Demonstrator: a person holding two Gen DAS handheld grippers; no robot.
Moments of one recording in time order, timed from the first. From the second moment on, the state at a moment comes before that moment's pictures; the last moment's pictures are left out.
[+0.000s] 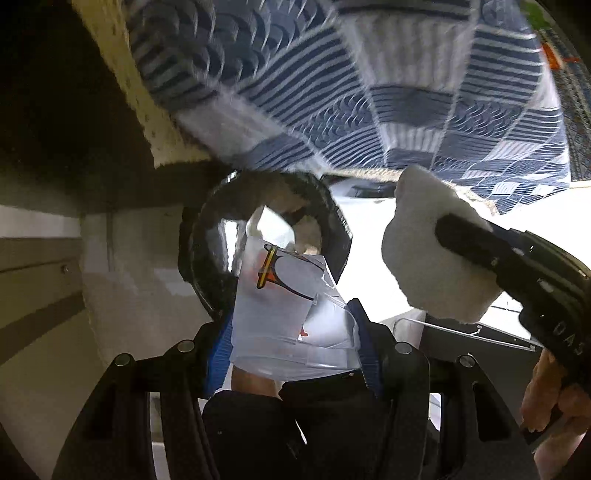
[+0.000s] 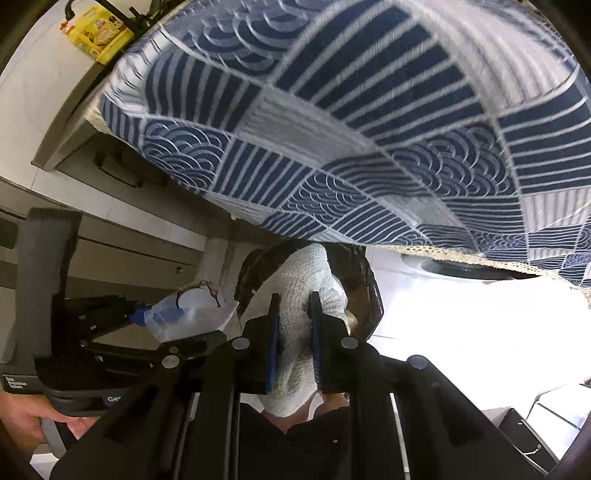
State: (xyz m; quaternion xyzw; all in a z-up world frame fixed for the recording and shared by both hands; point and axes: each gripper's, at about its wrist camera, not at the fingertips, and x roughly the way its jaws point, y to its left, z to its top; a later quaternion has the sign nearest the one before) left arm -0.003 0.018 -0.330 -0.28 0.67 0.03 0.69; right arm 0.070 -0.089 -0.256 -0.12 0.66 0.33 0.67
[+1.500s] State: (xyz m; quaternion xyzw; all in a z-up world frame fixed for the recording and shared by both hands) left arm -0.012 0.064 -0.204 -0.25 0.56 0.06 0.79; right arm 0.072 -0.116 -0.128 -0.05 0.56 0.29 0.78
